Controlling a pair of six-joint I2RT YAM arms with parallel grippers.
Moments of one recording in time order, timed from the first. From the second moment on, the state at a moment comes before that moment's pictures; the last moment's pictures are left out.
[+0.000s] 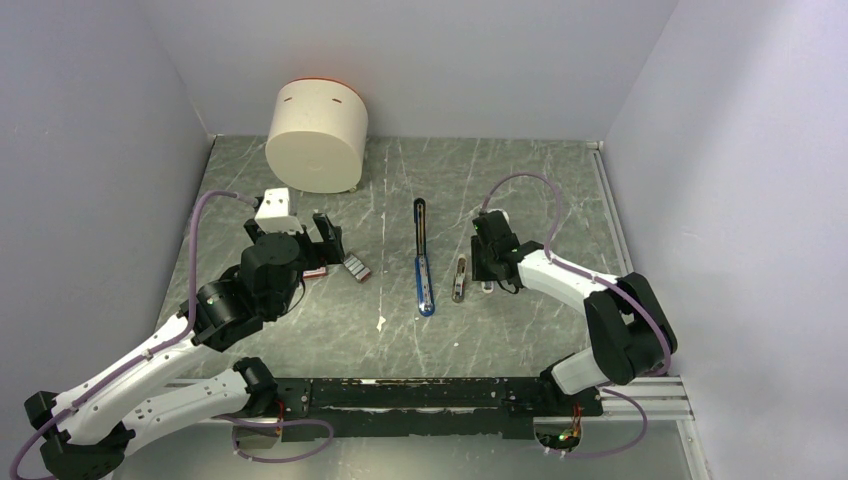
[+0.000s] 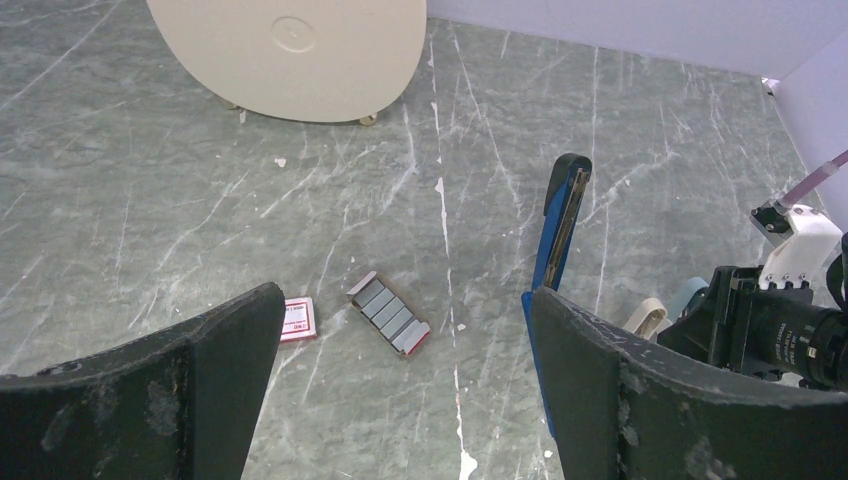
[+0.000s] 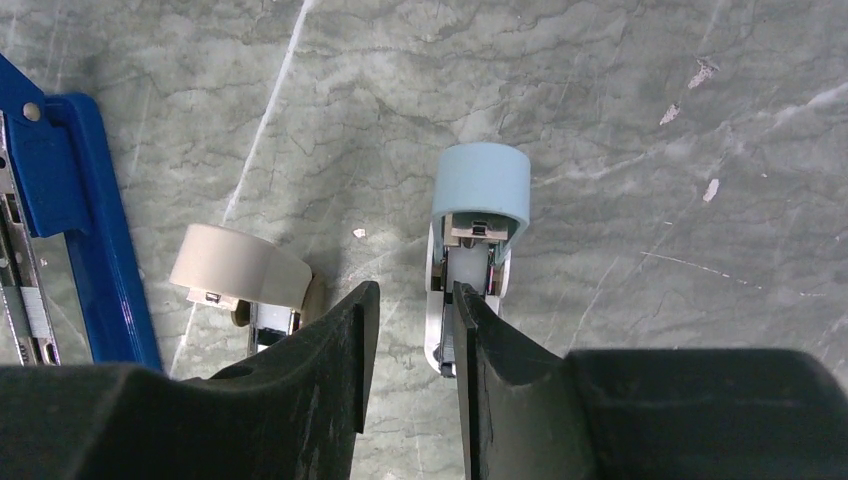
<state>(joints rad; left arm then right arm) -0.89 0.76 0.89 -0.44 -0.75 -0.49 0.49 1.47 0.76 -0.29 0.17 0.36</state>
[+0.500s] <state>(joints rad) -0.89 0.76 0.89 -0.45 -0.75 -0.49 0.49 1.40 0.79 -0.36 0.19 0.40</state>
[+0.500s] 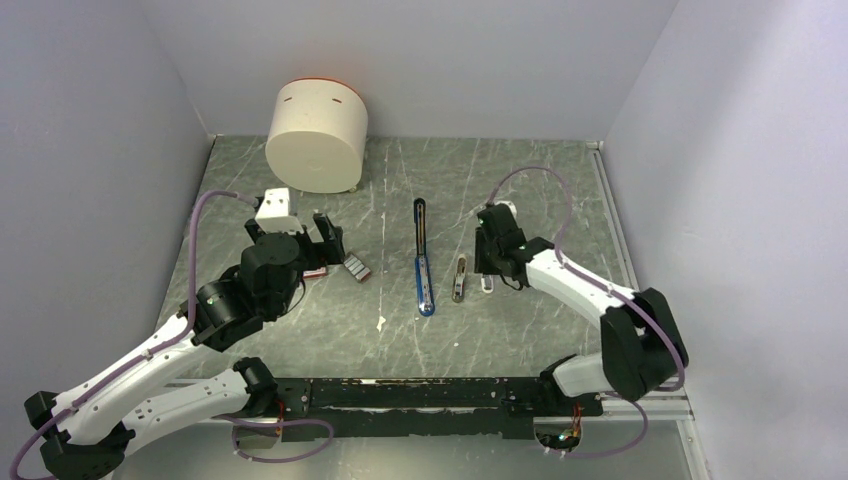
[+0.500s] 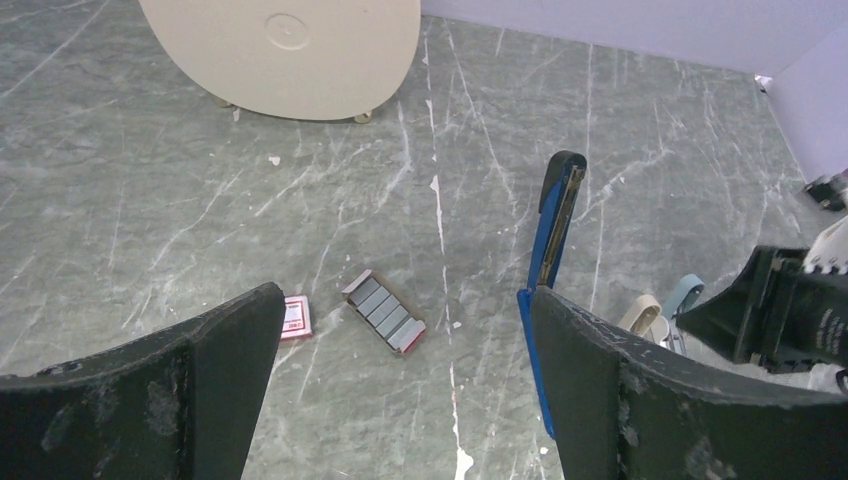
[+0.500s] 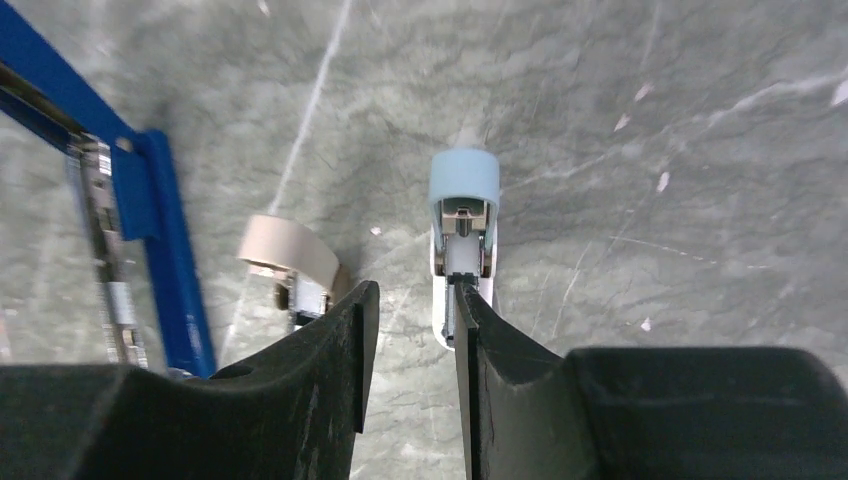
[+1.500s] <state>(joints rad) -0.89 0.96 0.46 -0.06 -0.08 -0.92 0.71 1.62 1.32 -0.46 0.27 0.47</state>
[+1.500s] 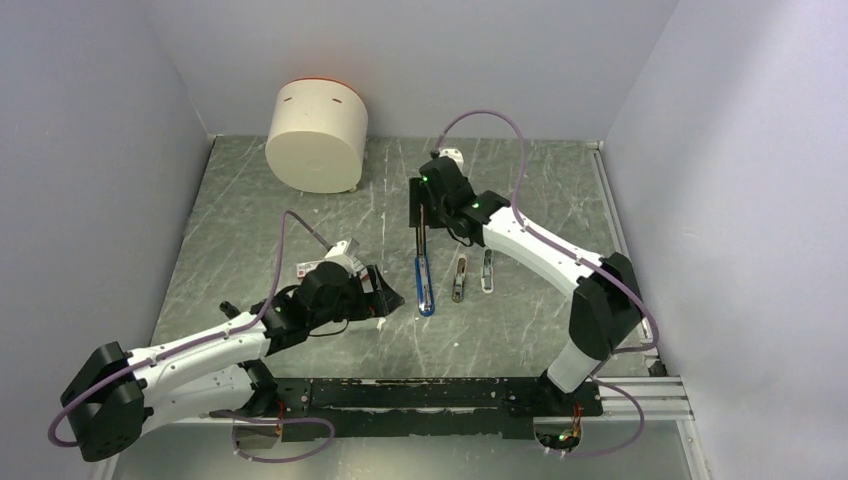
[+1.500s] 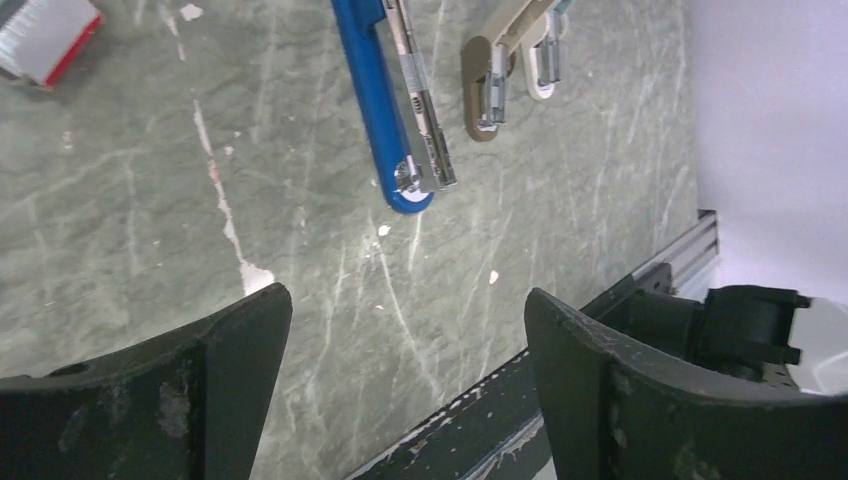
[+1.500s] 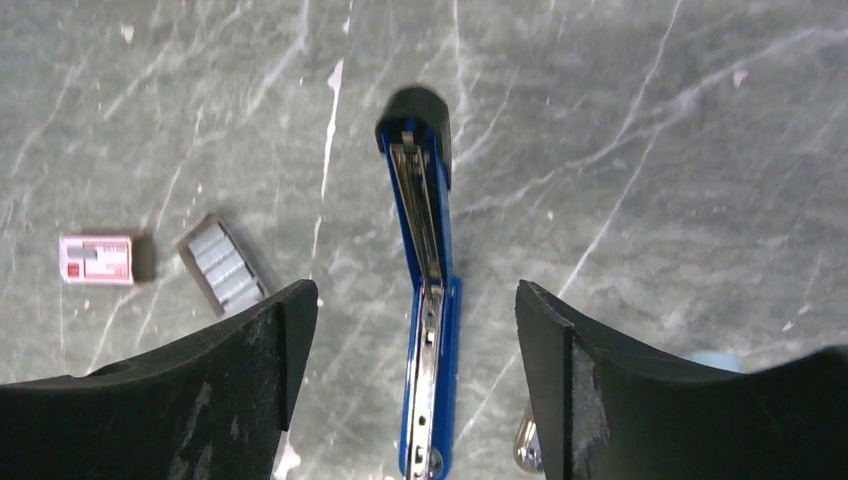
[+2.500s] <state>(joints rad) -0.88 1.06 0.41 0.10 -0.05 -0.92 0.68 2.02 1.72 -0.60 0.37 0.42</state>
